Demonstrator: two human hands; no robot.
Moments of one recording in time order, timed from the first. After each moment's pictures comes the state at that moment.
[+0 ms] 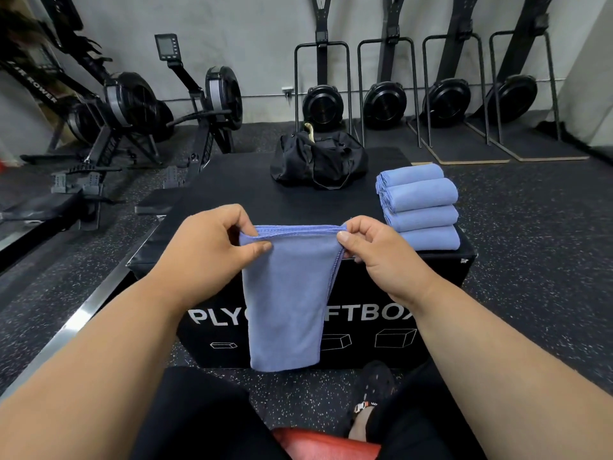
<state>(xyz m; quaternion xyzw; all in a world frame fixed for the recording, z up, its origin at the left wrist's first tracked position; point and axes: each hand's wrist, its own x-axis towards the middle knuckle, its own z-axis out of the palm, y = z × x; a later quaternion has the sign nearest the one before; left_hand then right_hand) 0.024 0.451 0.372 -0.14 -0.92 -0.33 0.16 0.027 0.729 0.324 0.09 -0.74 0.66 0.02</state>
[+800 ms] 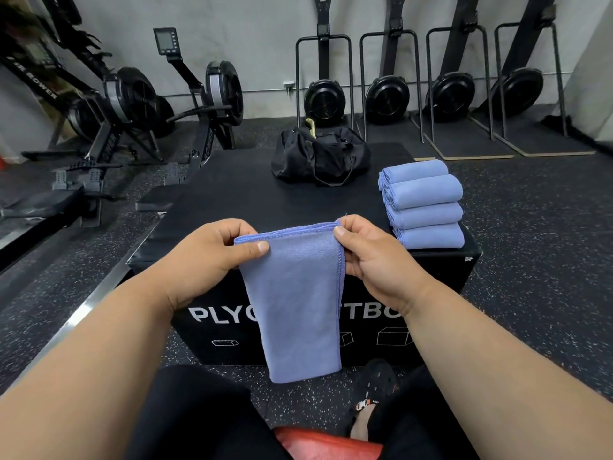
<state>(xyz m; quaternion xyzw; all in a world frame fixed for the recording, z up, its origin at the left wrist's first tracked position) 0.012 0.441 0.363 -0.13 -0.85 -0.51 -0.07 0.019 0.714 0.315 0.07 -0.63 0.77 -0.07</state>
